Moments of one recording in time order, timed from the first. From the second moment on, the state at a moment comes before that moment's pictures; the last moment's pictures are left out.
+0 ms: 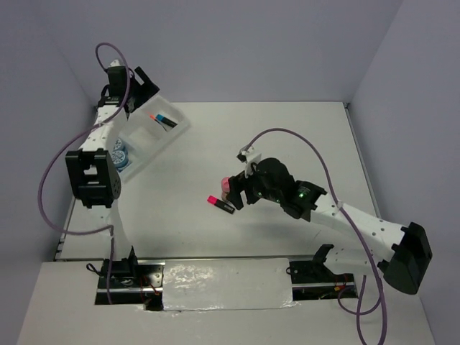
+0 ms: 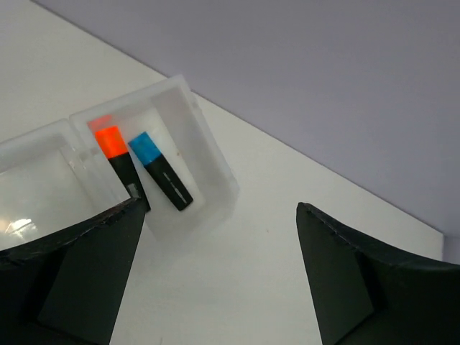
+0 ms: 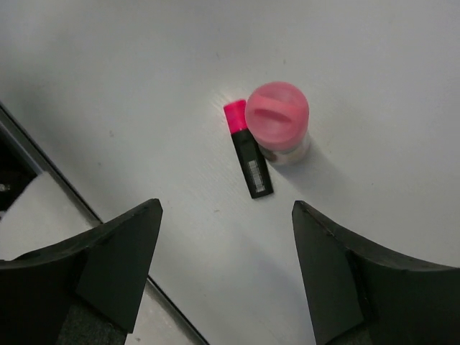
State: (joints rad) left arm 0.06 2.07 1.88 -0.28 0.05 -0.65; right arm 0.85 1.10 0.87 -0.28 -0.02 0.25
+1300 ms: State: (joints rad) left arm 0.03 0.84 1.05 -0.62 0.13 -0.34; right arm 1.03 1.70 0.80 0.12 0.23 0.21
